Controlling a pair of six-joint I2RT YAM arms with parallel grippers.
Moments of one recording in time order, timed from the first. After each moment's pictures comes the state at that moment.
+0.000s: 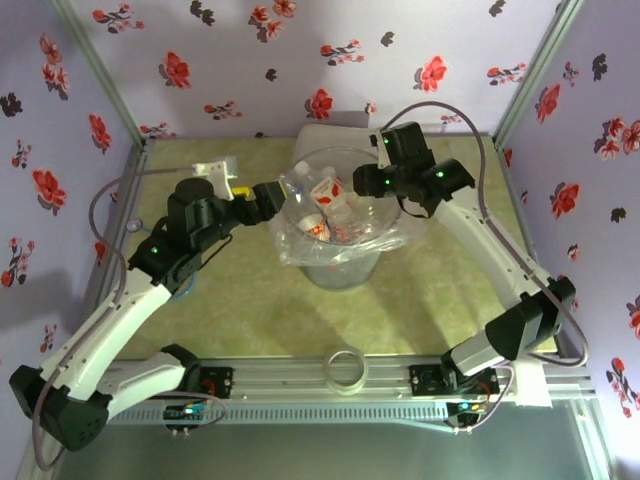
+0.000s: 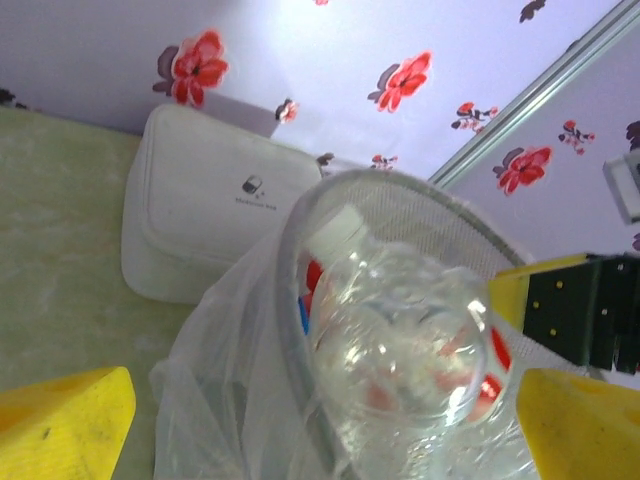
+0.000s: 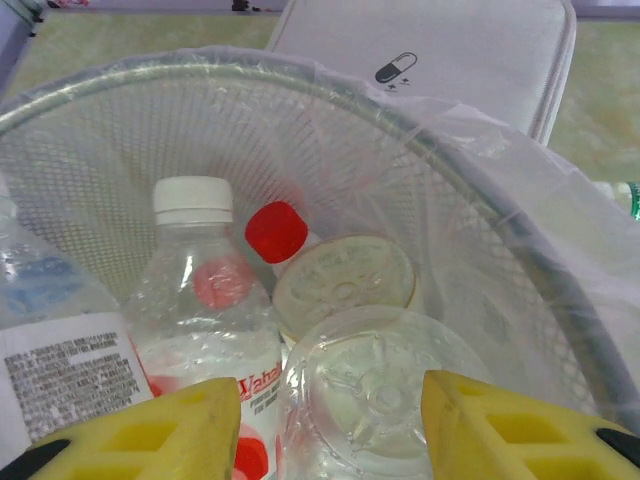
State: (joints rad) left arm -0.58 1.02 1.07 -0.31 0.03 -0.60; right arm 0.52 1.50 1.60 -0.87 -0.04 0.30
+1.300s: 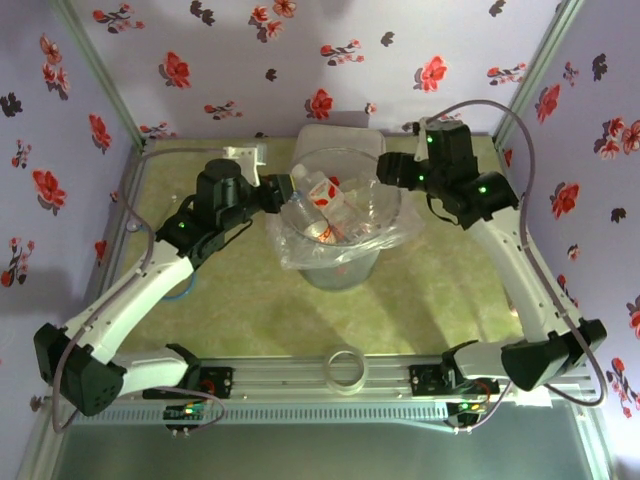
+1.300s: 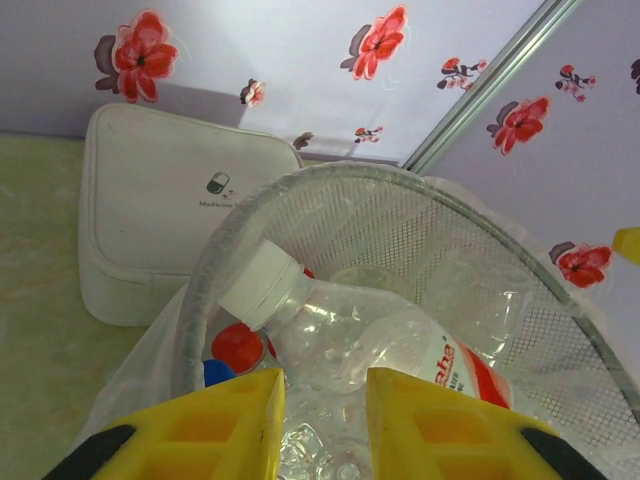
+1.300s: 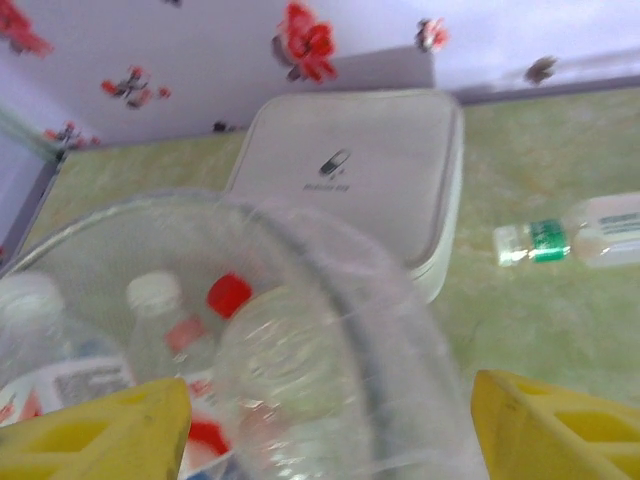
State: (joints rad) left arm -0.63 1.22 1.17 -0.28 0.06 -0.51; right arm 0.39 1.32 1.55 -0.81 -0.01 0.38
